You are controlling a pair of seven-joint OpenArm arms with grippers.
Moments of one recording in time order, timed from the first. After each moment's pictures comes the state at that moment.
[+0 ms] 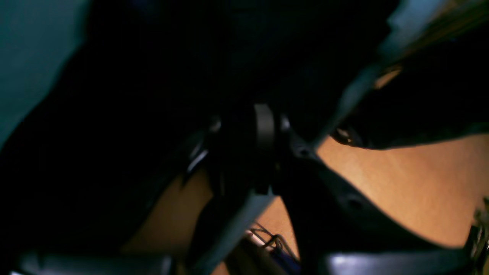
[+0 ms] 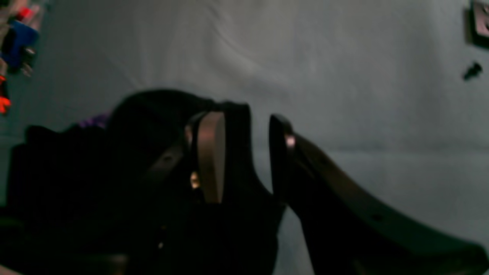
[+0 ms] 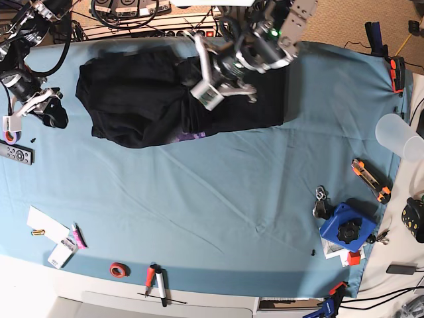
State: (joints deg) left arm 17.7 -2.5 33.3 117.9 -12.4 -16.7 52.2; right arm -9.7 18.7 53.4 97.3 60.4 39.8 -74.6
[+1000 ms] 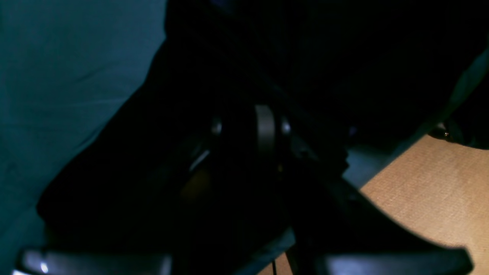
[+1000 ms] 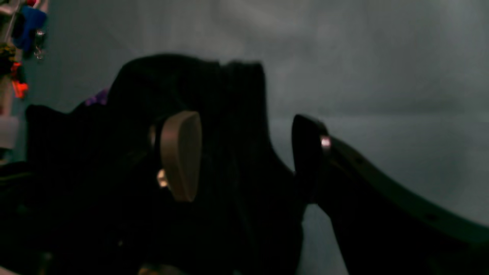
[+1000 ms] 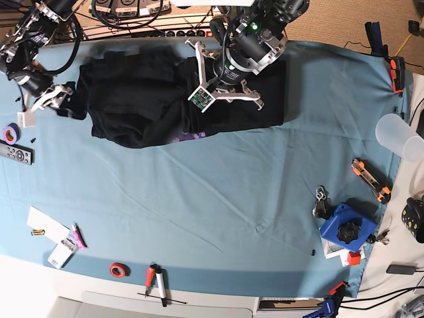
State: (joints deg) left arm 15.2 -2.6 37.1 117.9 6.1 -7.4 56.3; right arm -9.2 17.3 51.0 88.9 62.4 39.8 -78.2
